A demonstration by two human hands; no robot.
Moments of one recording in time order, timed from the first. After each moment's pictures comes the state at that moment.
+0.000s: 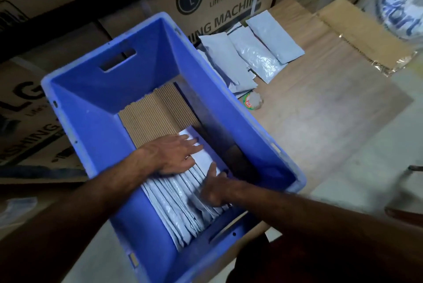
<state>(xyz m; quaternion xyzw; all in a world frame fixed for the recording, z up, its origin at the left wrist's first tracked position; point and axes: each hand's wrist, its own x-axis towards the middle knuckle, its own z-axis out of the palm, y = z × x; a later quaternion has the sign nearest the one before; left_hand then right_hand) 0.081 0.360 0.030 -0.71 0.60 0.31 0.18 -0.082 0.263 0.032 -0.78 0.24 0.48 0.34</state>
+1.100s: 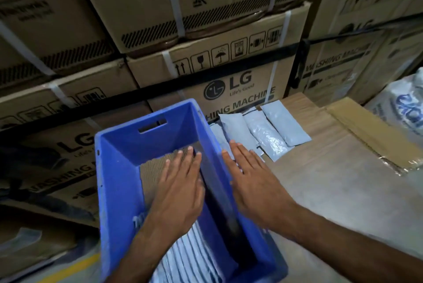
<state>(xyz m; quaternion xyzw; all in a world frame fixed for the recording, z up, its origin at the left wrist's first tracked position) 0.013 0.322 0.138 -0.94 0.35 0.00 -0.06 -0.066 0.125 0.124 -0.99 -0.02 -0.05 0.09</state>
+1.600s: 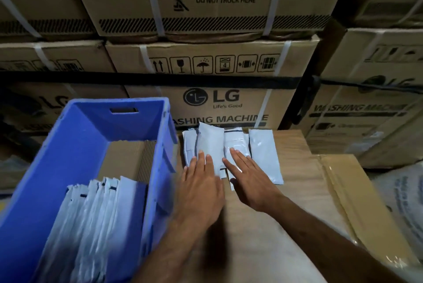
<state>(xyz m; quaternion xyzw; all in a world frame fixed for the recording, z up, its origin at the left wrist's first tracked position) -0.031 0.059 0.115 -0.99 0.08 0.05 -0.13 0.003 -0.127 0.040 -0.97 -0.22 0.04 0.10</state>
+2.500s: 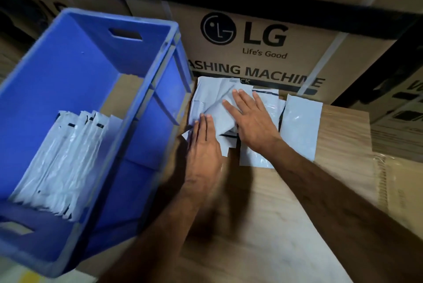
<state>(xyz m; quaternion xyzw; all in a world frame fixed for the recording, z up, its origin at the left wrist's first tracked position) 0.035 0.021 -0.075 -0.98 -0.10 -0.06 -0.14 0.141 -0.123 -0.043 -0.94 -0.34 -0.02 0.01</state>
